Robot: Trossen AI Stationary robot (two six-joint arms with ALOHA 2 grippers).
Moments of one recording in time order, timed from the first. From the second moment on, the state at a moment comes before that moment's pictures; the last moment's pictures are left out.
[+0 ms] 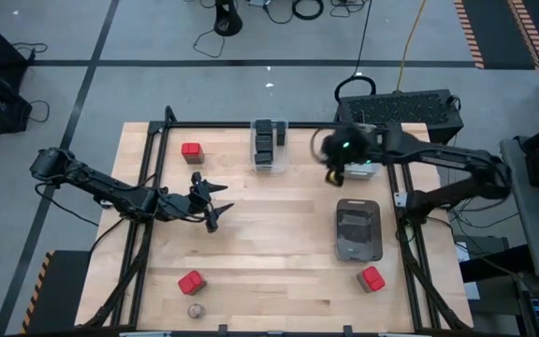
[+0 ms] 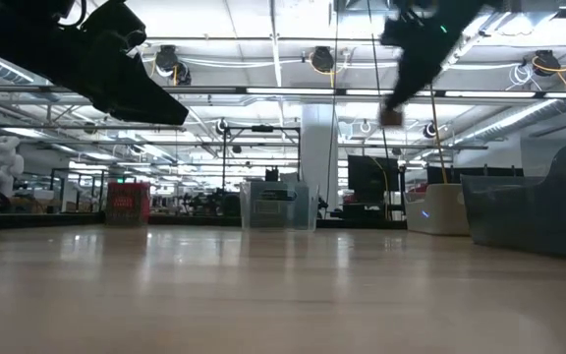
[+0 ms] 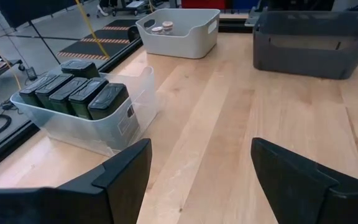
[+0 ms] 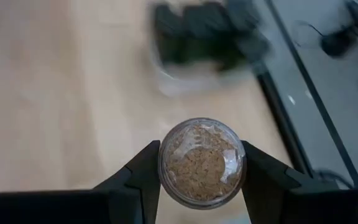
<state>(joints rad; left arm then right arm) -0.26 1.01 0.34 0.28 -0.60 -0.15 -0.32 1.24 1.11 -0.74 0.16 -0.12</state>
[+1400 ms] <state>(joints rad) -0.26 1.01 0.34 0.29 -0.60 -0.15 -0.78 1.42 0.69 -0.38 0.13 0.15</state>
